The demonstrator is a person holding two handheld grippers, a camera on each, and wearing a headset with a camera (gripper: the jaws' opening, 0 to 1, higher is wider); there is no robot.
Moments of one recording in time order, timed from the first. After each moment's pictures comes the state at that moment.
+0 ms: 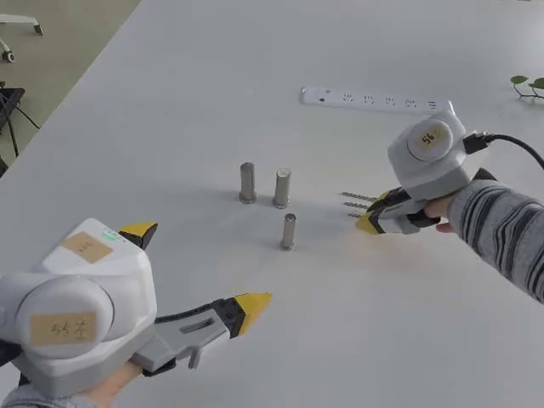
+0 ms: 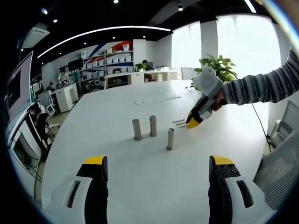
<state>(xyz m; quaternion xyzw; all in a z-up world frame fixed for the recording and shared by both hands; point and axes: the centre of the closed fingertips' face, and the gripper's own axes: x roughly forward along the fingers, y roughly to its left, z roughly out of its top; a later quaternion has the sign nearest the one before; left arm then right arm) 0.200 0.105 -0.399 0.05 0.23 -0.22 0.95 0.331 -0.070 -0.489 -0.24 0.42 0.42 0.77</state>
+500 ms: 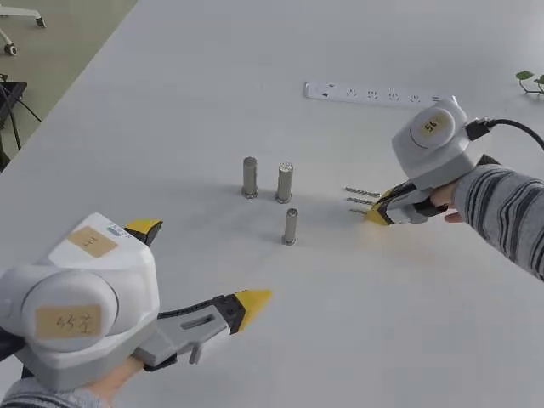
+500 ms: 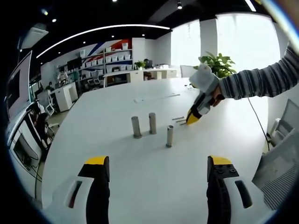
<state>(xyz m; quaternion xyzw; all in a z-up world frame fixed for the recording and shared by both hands) 0.197 0.105 -0.403 0.05 0.24 -0.22 0.94 0.334 -0.077 -0.493 -0.26 0.44 0.43 0.75</state>
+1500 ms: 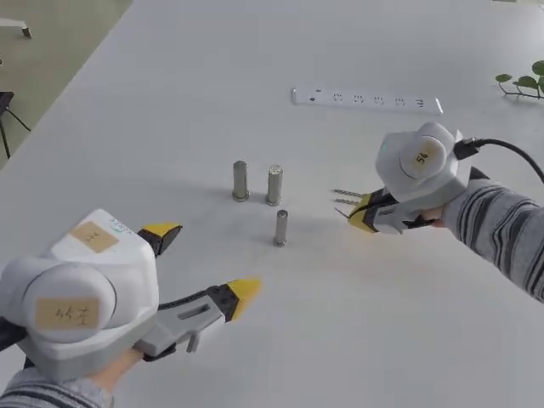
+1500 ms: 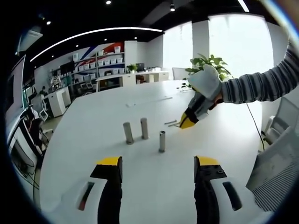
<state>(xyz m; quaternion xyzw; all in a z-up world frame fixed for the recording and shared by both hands) 0.201 0.091 -0.396 0.06 0.22 -0.26 0.94 0.306 -0.055 -0.472 -0.33 0.33 0.49 0.73</state>
